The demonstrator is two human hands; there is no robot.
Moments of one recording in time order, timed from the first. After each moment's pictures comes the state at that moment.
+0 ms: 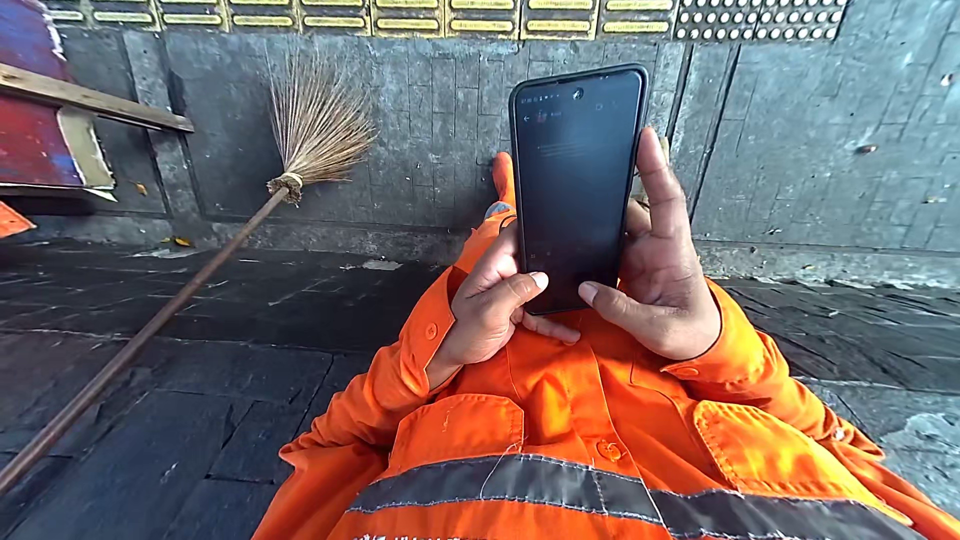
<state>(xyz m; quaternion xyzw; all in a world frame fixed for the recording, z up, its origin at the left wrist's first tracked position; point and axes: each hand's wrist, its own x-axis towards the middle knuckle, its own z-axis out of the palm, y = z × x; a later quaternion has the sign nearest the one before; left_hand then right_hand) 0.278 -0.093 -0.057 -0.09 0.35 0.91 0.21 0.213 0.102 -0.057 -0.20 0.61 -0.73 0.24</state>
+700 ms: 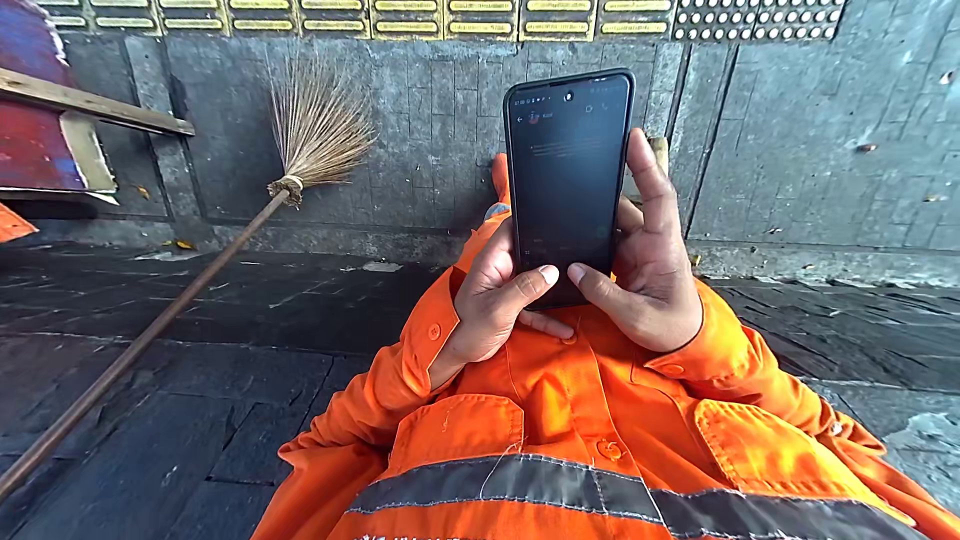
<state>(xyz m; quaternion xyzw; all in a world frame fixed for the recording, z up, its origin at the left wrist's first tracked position) 0.274 -0.090 -0.055 -0.12 0.38 0.89 0.21 0.214 0.094 -0.061 -0.18 0.64 -0.72 0.20</state>
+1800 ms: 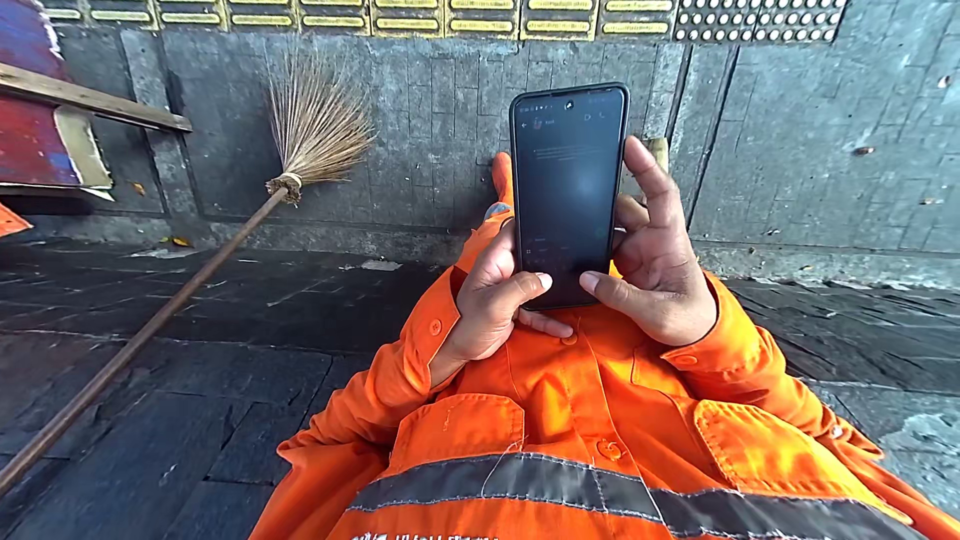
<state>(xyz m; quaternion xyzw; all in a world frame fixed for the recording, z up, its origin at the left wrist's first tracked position) 0.274 -0.093 -0.057 -0.15 0.36 0.89 0.23 0.208 0.104 -0.066 -0.17 0.60 -0.74 0.26</state>
